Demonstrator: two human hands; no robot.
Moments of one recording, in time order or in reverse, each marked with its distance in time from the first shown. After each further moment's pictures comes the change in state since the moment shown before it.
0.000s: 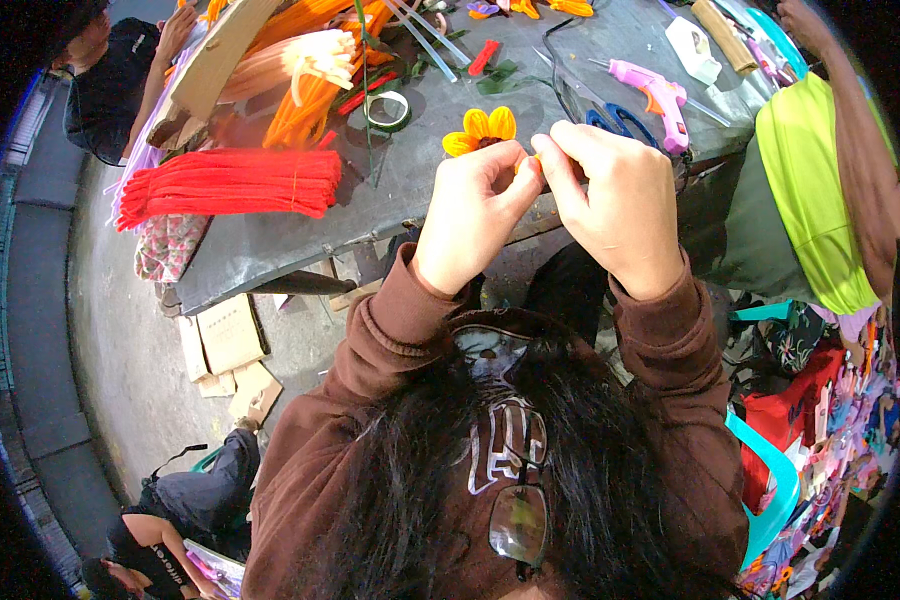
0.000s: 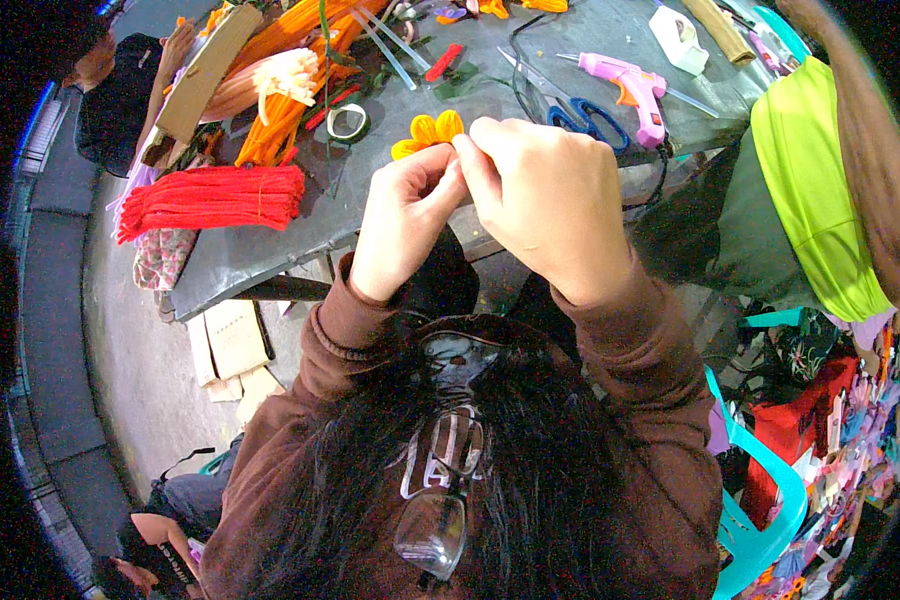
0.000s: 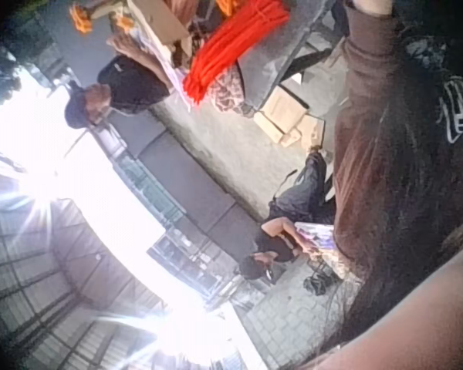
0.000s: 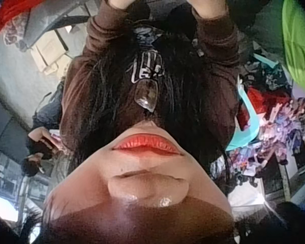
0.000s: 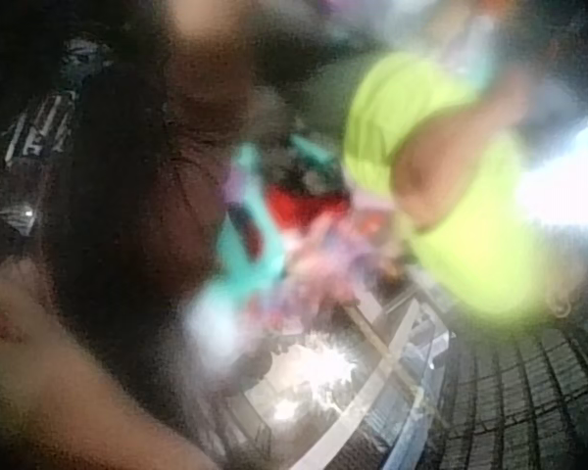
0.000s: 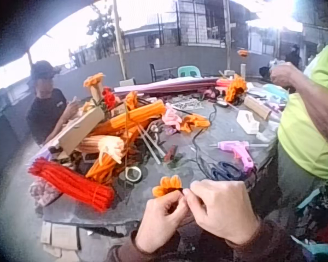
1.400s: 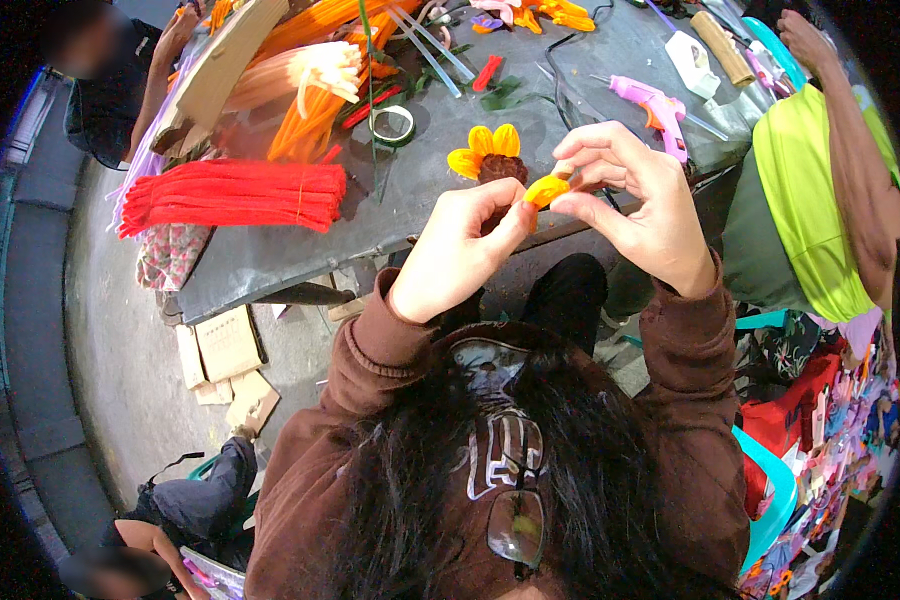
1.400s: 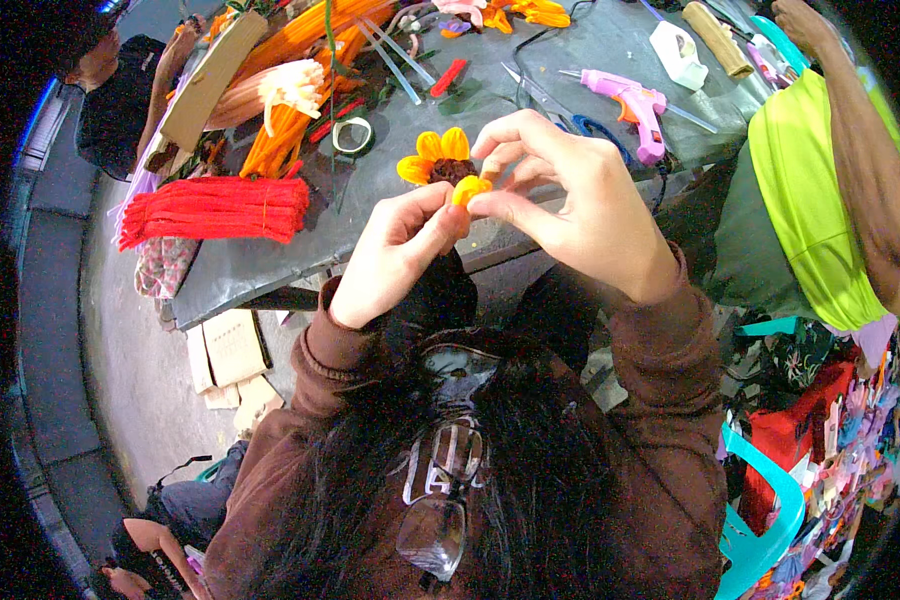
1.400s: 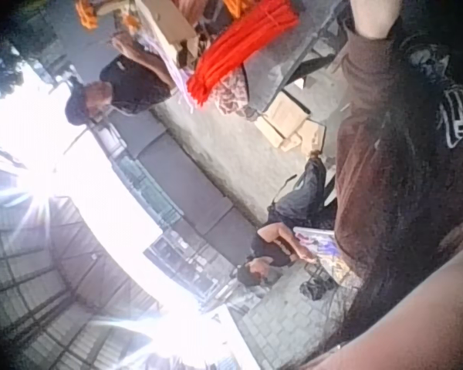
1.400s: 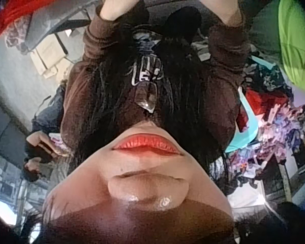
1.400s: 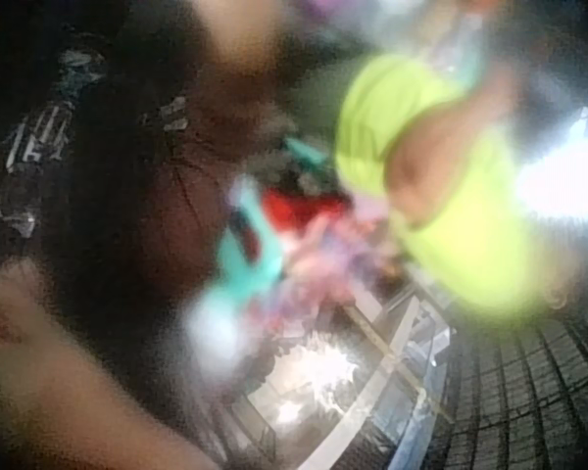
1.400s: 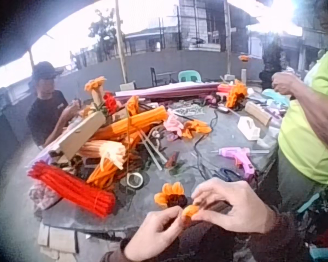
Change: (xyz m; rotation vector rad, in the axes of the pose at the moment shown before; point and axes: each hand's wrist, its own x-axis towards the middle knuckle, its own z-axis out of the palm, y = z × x) left_hand -0.012 0.008 -0.020 -0.077 -0.235 -0.093; right_hand 0.002 0.016 -0.014 0.785 -0.094 0.021
